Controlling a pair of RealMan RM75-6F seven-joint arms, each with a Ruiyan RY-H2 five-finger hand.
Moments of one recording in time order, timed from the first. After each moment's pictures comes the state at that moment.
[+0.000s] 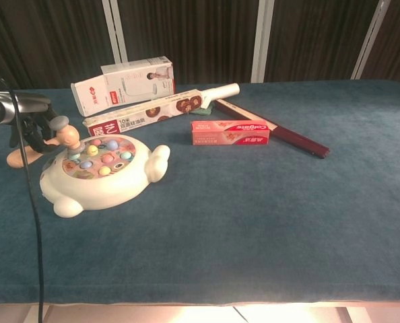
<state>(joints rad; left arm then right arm) -1.00 -1.34 -0.19 -1.63 0.11 1.04 0.80 0.07 -1.09 -0.04 -1.55 -1.61 1.43 -0.05</state>
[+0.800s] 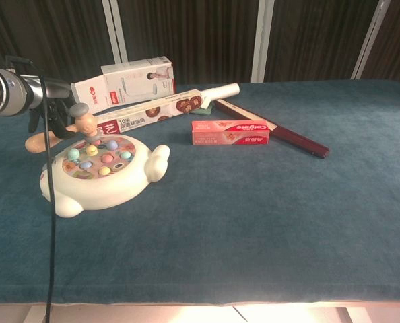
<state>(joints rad) -1.12 -1.40 -0.25 -1.61 -0.05 1.14 0.94 0.06 -1.08 -0.04 -1.55 -1.61 1.44 -0.02</state>
